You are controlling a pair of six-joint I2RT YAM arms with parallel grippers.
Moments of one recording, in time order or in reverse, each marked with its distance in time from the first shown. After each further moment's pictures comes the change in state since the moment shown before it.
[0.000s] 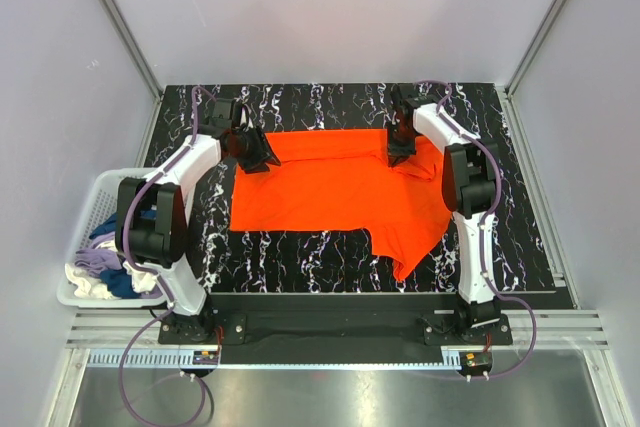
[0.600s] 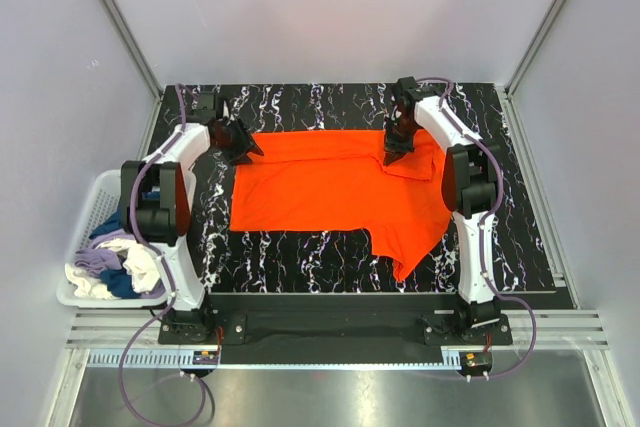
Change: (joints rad) left arm 0.121 0.147 0.117 -0.011 -0.005 0.000; right arm 0.001 0.003 0.101 -0.153 -0.106 0.059
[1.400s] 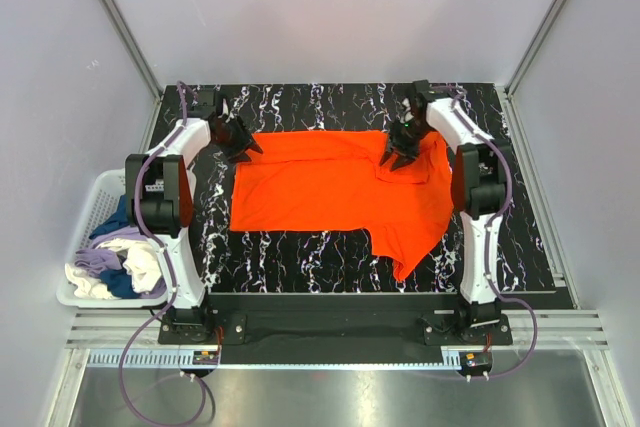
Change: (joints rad) left arm 0.030 0.105 0.101 -0.034 0.005 0.015; right arm -0.053 -0.036 -0.062 -0.011 -0.184 0.078
